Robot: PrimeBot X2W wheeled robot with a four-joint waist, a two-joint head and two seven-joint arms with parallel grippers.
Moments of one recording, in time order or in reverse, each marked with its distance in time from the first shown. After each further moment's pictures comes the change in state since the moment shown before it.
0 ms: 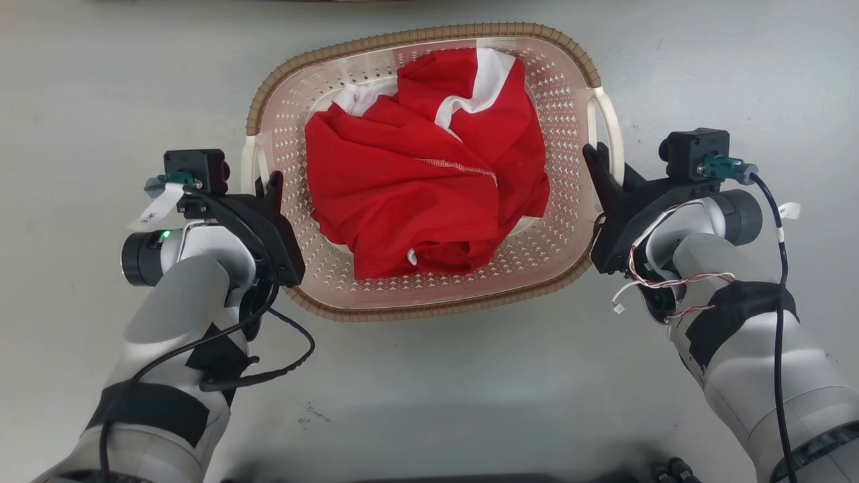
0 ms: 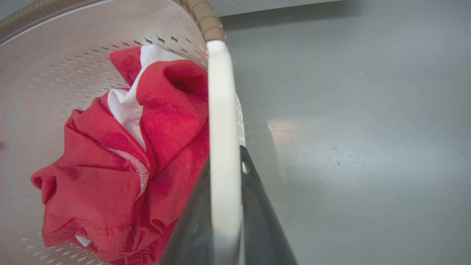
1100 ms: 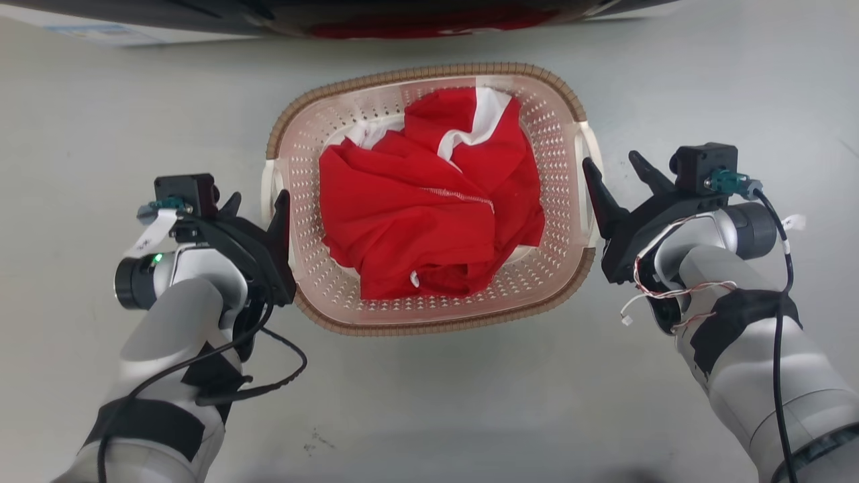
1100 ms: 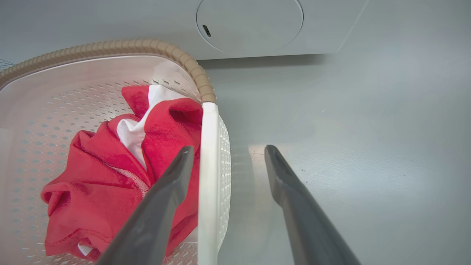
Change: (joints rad) left arm 0.023 0.007 0.000 0.040 -0.013 -0.011 -0.058; right arm -0.008 0.001 0.020 0.054 -0.006 -0.007 -0.068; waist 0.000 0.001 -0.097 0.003
